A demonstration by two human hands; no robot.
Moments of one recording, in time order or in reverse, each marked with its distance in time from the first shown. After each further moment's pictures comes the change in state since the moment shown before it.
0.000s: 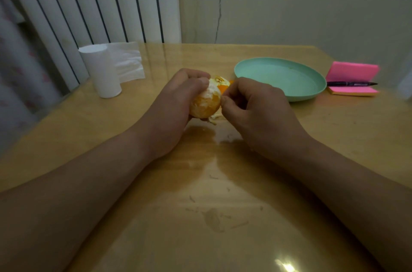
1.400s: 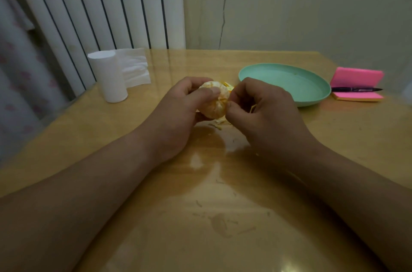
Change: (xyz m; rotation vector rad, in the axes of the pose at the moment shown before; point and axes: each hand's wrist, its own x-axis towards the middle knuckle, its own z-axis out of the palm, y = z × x) left_hand 0.003 0.002 -0.002 -0.145 -0.040 -0.107; right_hand -0.001 -0.003 0.000 0.096 0.073 -0.058
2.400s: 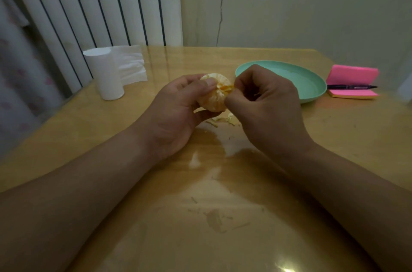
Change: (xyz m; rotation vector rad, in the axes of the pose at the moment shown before) left_hand 0.001 -0.002 0.001 -0.289 -0.063 -0.044; right_hand 0.001 -0.002 0.004 0.122 0.186 -0.015
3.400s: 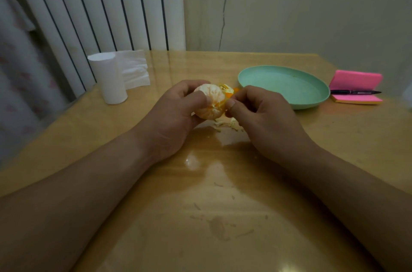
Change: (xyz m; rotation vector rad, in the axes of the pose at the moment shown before) left_hand 0.008 -0.001 -0.009 0.063 0.056 -0.004; right_hand 0.004 0.015 -0.004 -0.037 -0.233 0.150
